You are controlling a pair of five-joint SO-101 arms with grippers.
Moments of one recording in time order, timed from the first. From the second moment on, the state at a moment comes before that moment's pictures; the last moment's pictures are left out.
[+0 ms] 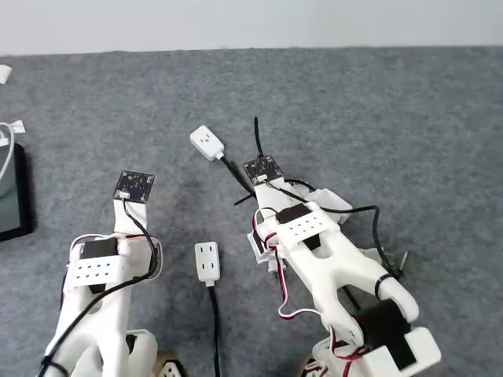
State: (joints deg) left arm -10.6 -34.7 68.3 55.1 -10.9; right arm -27.6 -5.9 45.1 47.6 -3.6
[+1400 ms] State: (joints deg) left arm -3.8 -29.0 65.5 61.3 -25.7; right arm -47.6 -35.0 33.0 61.1 2.7
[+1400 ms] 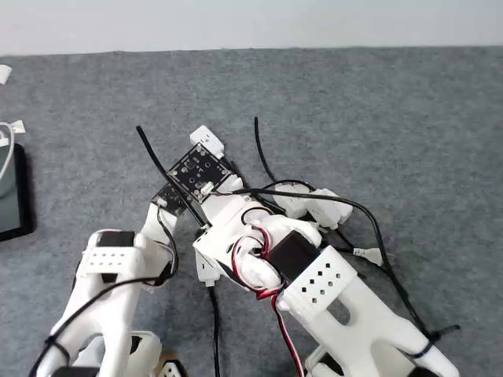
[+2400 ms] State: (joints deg) left arm -9.0 -60.3 80.0 52.8 -11.7; right arm -46.3 -28.7 40.1 50.1 -6.4
